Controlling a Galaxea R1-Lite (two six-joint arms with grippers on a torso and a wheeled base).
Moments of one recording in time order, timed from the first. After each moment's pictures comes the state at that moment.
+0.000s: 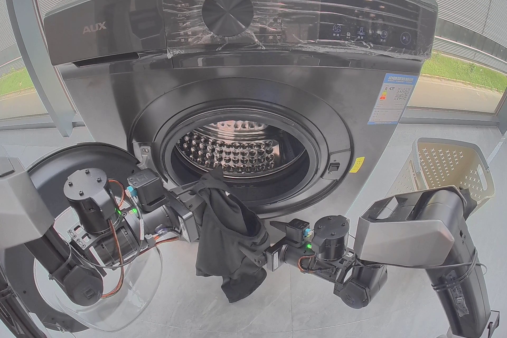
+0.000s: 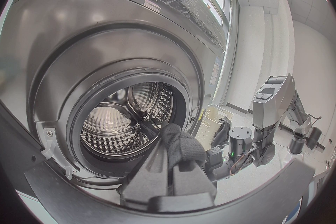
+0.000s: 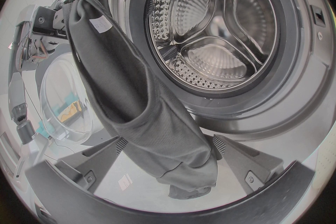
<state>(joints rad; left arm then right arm) -0.48 1.88 -0.36 -1.52 -0.27 0.01 0.69 2.56 -0.81 -1.55 0.14 0.12</state>
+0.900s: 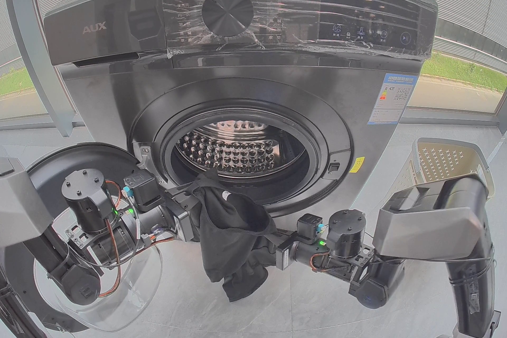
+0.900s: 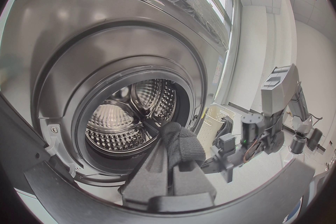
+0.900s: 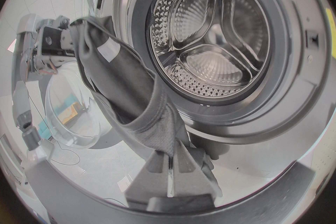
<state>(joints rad) -0.46 1.88 -0.35 -1.52 -0.27 0.00 0.69 2.44 -0.69 -1.55 0.13 0.13</state>
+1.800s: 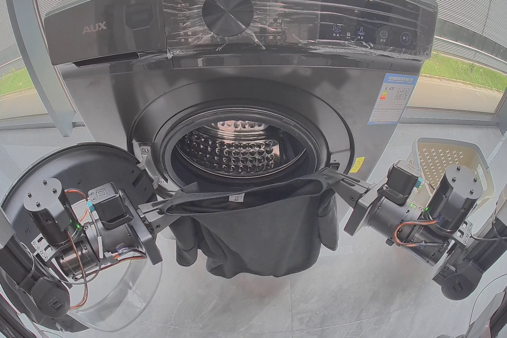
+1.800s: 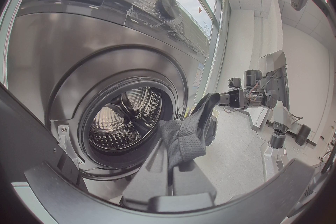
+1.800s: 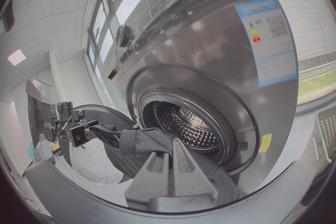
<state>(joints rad) -0.39 1.71 -0.18 -1.52 -0.46 0.02 0.65 1.84 -0.36 -1.54 0.06 0.19</state>
